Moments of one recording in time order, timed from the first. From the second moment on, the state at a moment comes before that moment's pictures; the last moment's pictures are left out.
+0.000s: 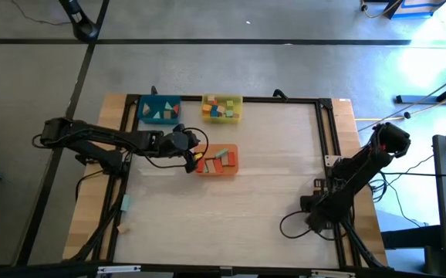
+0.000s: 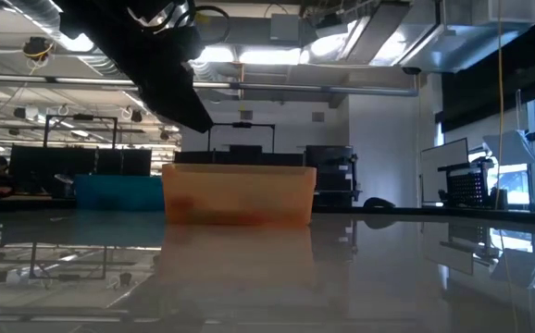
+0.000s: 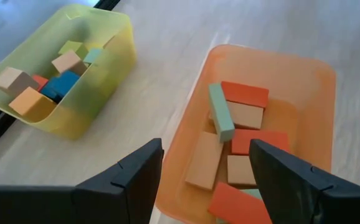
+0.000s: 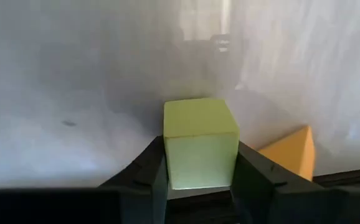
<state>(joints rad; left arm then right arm) 0.03 1.26 0.73 -0.19 -0.36 -0.16 0.90 1.44 0.70 -1.00 -0.06 0.94</state>
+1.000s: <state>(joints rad) 0.03 1.26 0.73 -0.17 -0.36 -0.17 0.00 1.38 0.91 -0.53 0.39 0.11</state>
